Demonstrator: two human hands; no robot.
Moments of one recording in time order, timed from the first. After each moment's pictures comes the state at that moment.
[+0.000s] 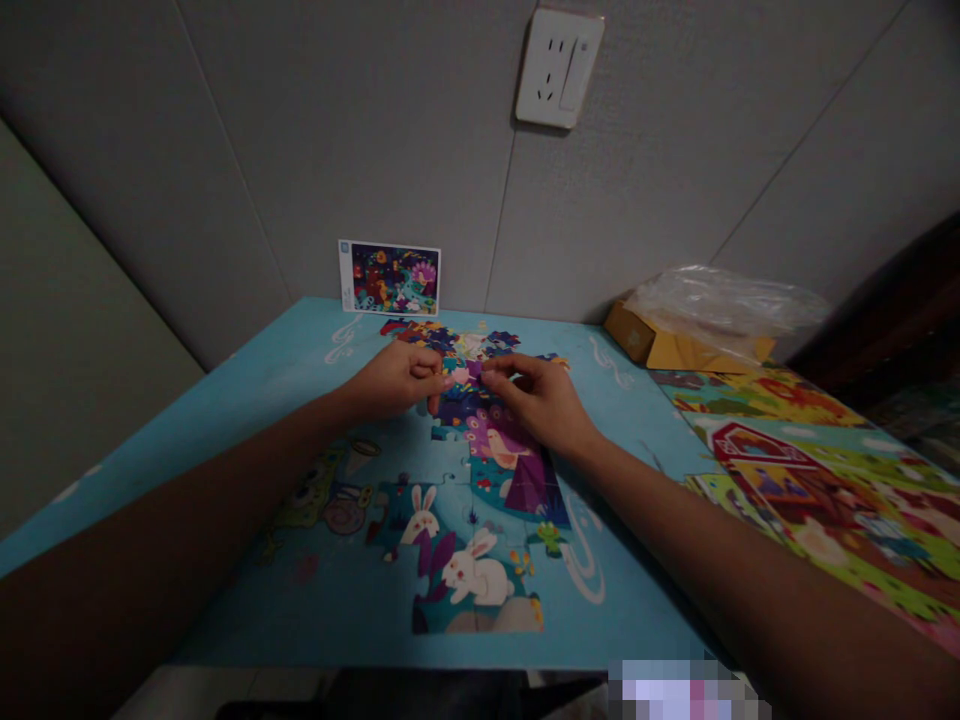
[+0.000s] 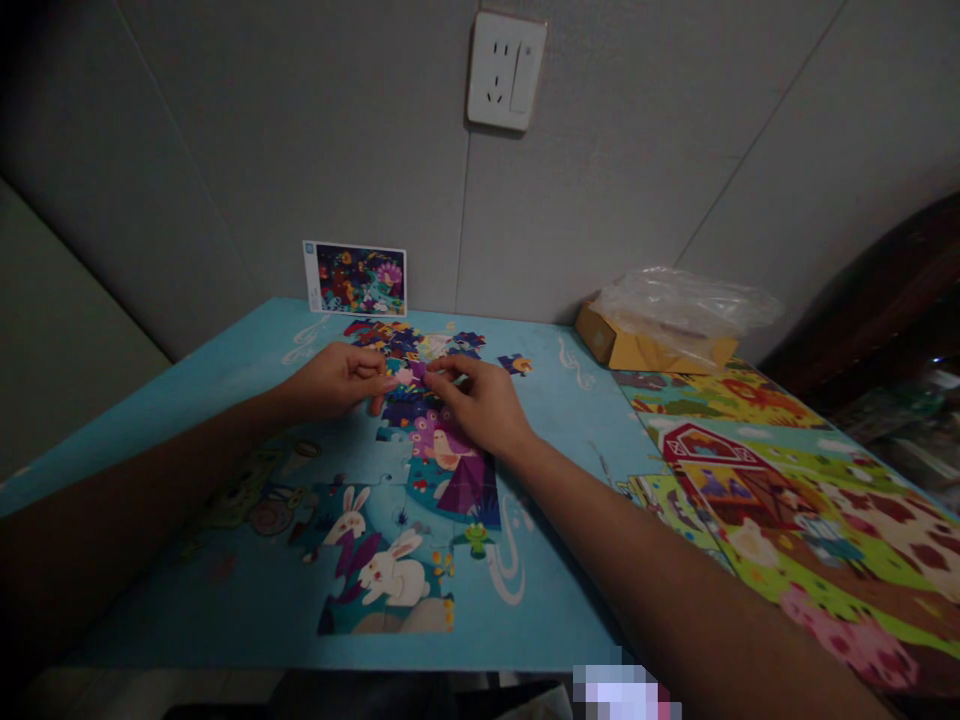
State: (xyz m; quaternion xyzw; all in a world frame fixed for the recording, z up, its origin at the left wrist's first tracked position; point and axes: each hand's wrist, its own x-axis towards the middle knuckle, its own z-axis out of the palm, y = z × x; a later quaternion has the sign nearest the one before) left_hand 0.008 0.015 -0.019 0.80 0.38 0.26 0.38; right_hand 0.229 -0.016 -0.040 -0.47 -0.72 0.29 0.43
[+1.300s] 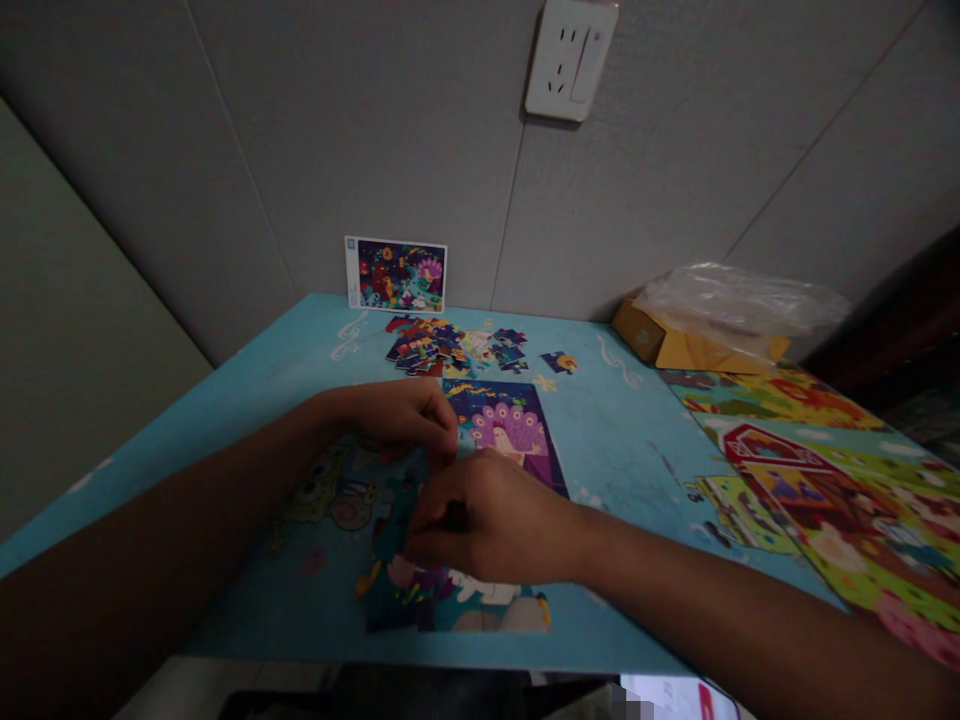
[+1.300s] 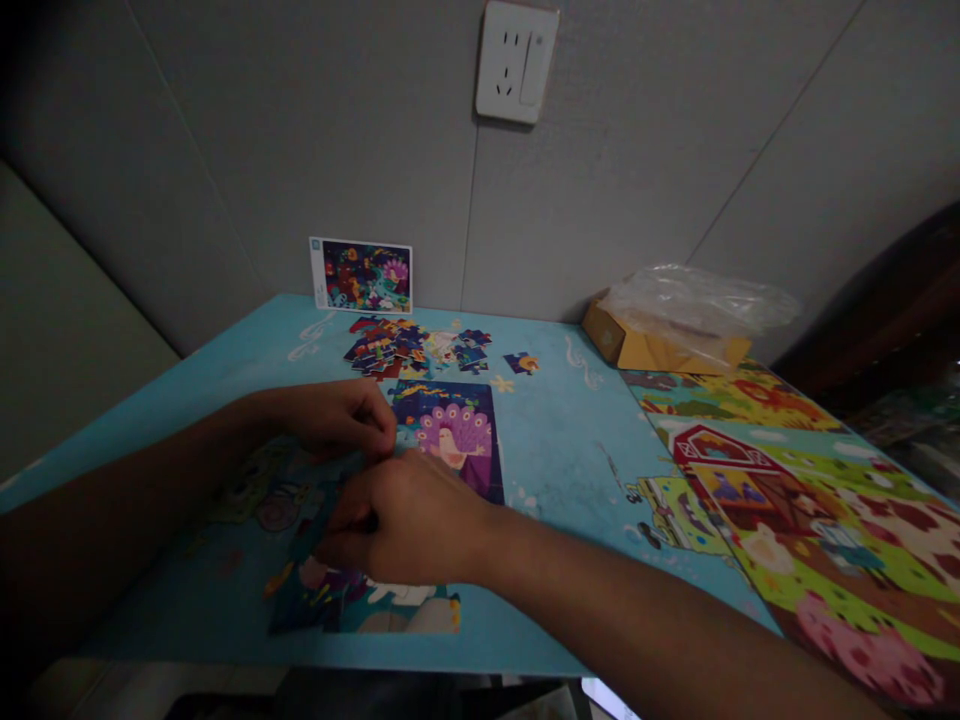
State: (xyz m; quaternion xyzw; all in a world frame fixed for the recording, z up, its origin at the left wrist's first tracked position) left_hand 0.002 0.003 -0.013 0.77 0.27 0.00 0.58; right_hand 0.178 -0.094 -0.019 -0.33 -0.85 0.38 0.15
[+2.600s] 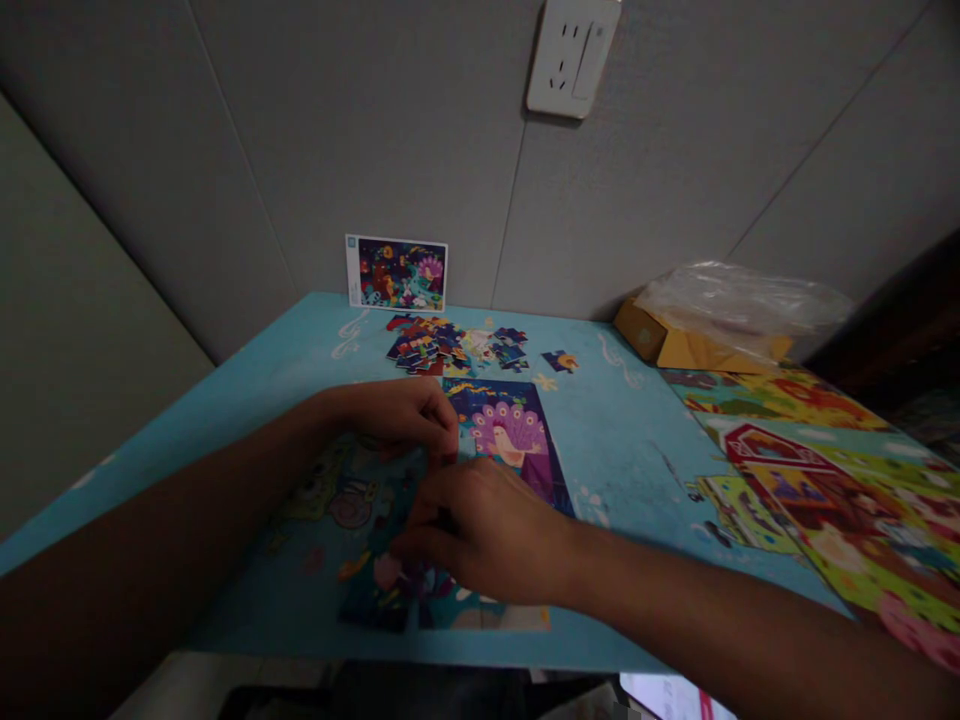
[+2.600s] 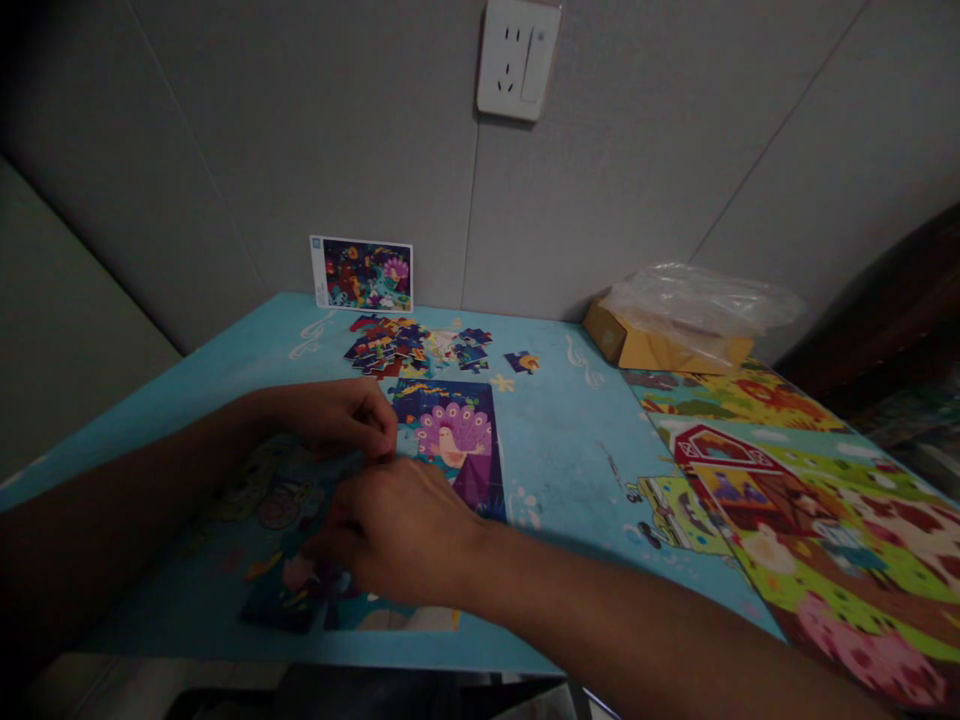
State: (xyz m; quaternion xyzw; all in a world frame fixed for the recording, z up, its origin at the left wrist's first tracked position) left_hand -0.001 0.011 -0.022 0.77 0.23 -0.01 0.59; right_hand 0.170 -0.102 -0.019 -0.38 -0.86 0.31 0.12
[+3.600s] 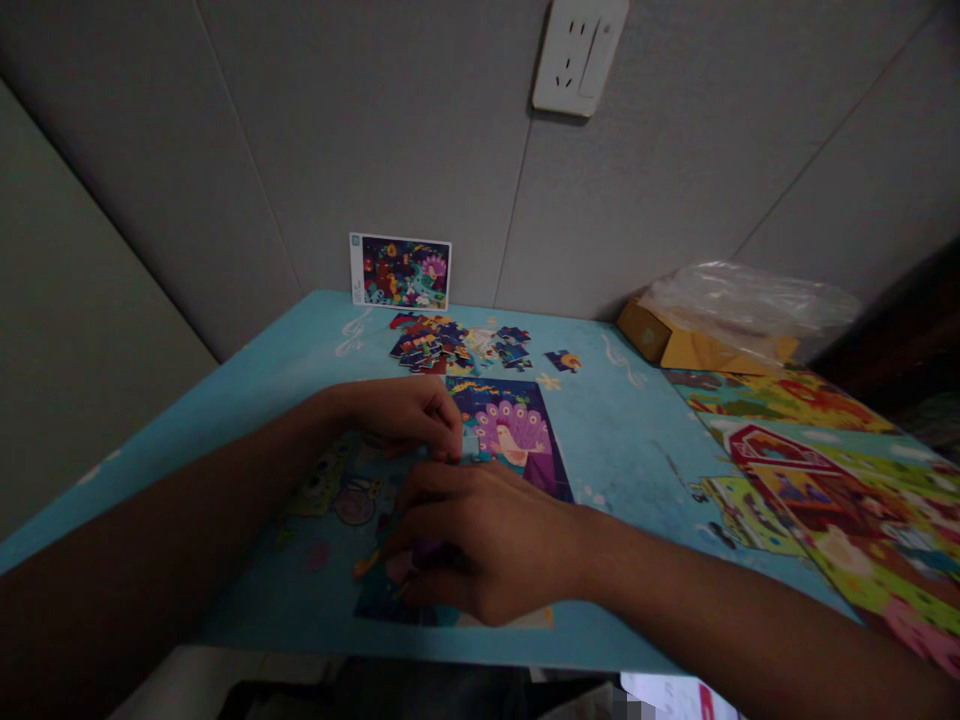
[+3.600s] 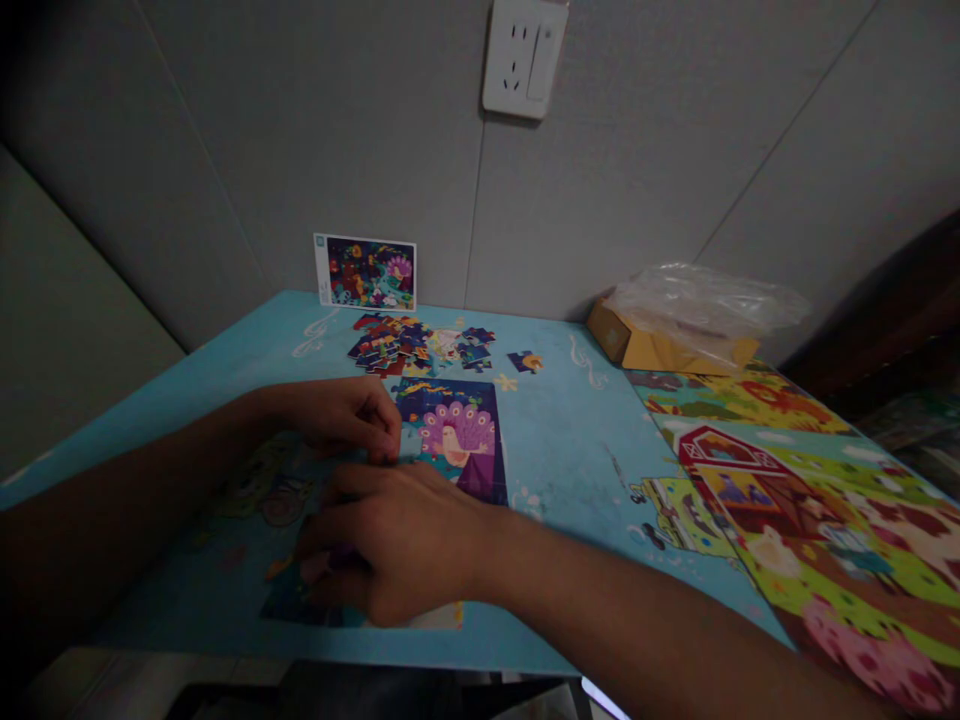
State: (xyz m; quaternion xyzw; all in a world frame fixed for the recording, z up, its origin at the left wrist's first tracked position) left_hand -0.001 0.010 -0.021 0.76 0.24 -0.01 0.60; right_hand 0.178 -0.098 -0.021 -0.20 -0.94 0.25 0.12
